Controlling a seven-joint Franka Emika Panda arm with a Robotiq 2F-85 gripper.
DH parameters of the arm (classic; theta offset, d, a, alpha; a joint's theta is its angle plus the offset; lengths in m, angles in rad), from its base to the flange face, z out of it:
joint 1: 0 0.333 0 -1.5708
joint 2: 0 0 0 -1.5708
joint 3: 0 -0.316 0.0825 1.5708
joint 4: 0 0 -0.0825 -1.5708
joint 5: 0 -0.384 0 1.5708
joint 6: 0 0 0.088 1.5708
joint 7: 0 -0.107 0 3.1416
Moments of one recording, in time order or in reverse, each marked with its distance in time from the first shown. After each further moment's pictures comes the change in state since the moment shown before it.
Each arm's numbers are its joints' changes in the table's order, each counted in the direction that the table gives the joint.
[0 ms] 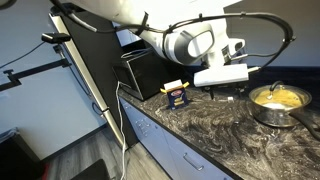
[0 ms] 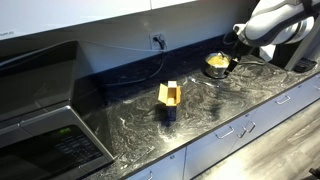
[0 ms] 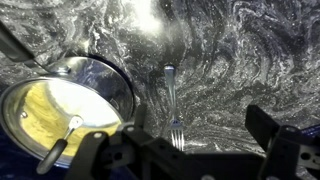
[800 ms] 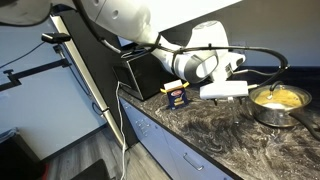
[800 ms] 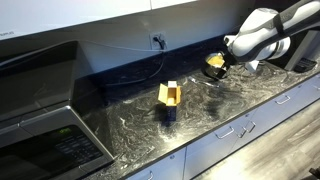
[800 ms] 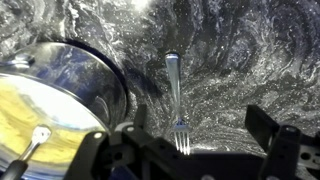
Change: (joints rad) arm -0.027 0.169 -0.059 -0.091 0.011 -0.131 -0.023
